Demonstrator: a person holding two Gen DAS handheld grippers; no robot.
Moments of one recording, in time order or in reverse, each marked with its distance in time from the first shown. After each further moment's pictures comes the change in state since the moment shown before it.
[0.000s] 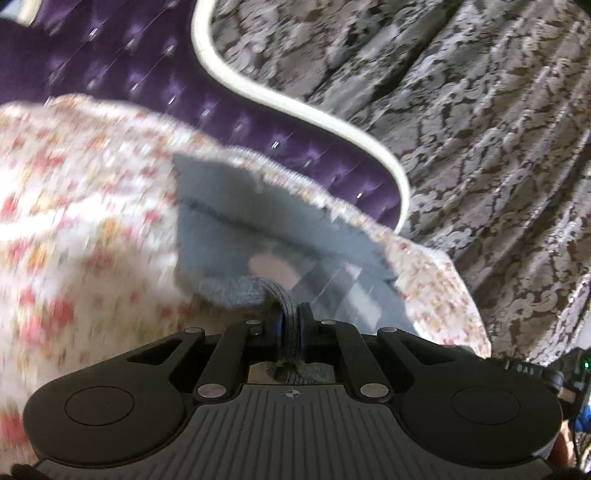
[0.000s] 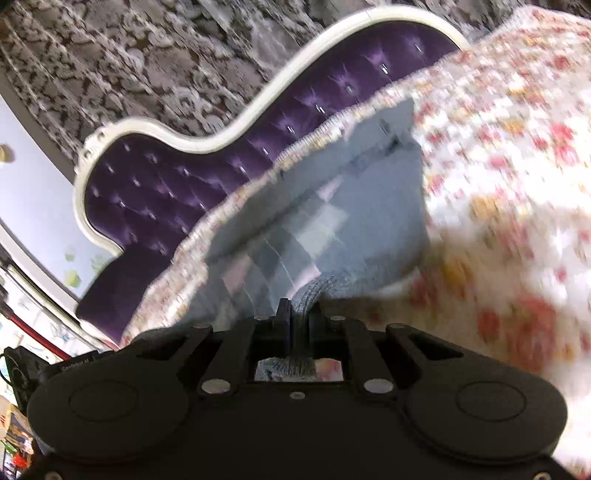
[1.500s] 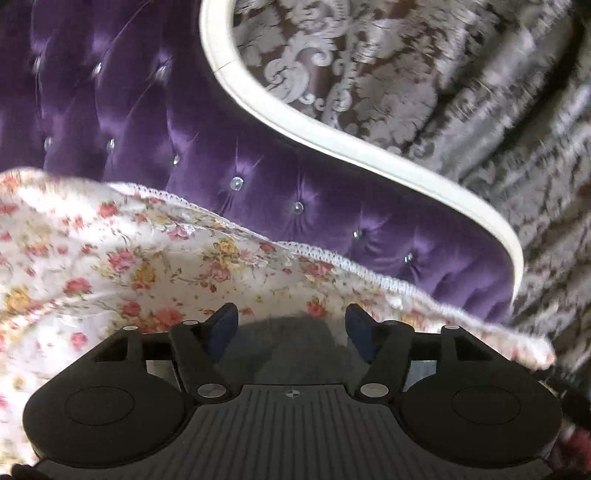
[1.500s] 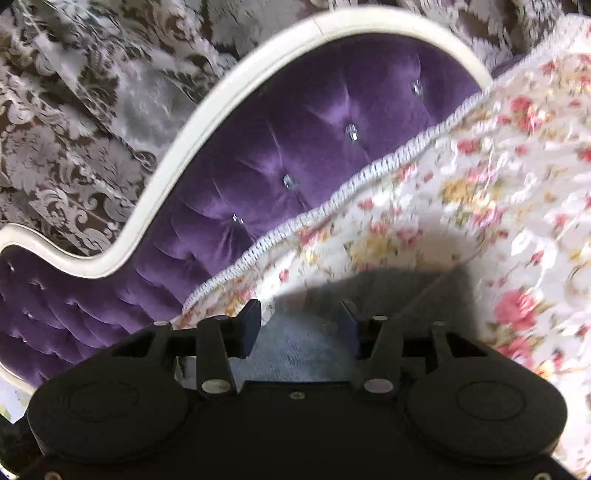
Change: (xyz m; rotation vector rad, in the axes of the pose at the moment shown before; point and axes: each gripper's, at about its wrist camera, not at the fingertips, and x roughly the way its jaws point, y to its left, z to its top) left arm 0.219 0.082 0.181 0.017 -0.050 0.204; right arm 0.238 -0.081 0.203 0.089 -0.133 -0.178
